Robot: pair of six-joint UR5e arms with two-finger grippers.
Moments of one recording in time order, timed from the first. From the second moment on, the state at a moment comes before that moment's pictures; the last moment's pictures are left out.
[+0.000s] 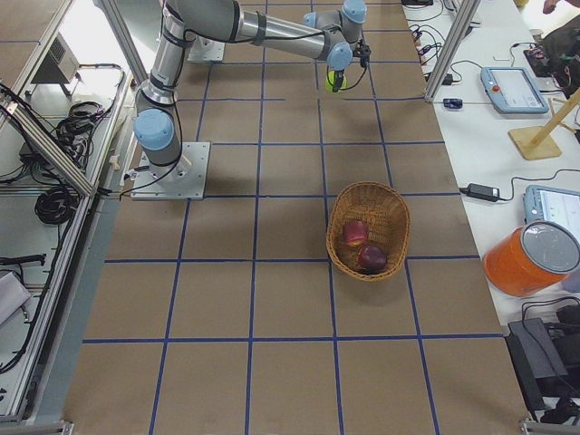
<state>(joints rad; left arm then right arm) -1.61 -1.50 -1.67 -1.53 1.59 -0.02 1.76 -1.04 1.36 -1.84 -1.43 0.28</state>
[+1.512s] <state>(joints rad) -1.61 -1.50 -1.67 -1.53 1.59 -0.02 1.09 -0.91 1.17 -1.73 -1.63 -0.63</state>
